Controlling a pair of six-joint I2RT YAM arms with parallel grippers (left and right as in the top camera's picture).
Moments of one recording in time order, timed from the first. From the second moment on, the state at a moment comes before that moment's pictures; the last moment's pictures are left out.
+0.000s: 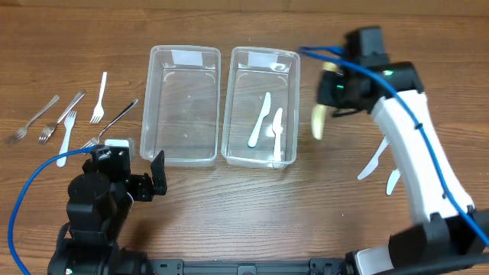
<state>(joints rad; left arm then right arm) -0.07 0.48 0.63 -0.67 0.03 -0.10 0.26 1.64 1.58 -1.04 -0.07 0.31</state>
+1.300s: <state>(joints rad) -0.07 0.48 0.63 -0.66 0.03 -0.10 -0.28 1.75 1.65 -1.21 0.01 0.54</state>
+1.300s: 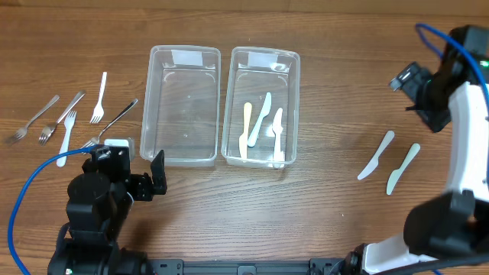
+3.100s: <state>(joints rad) -0.07 0.48 0.63 -0.66 0.03 -0.10 -0.28 1.86 1.12 -0.72 -0.01 0.45</state>
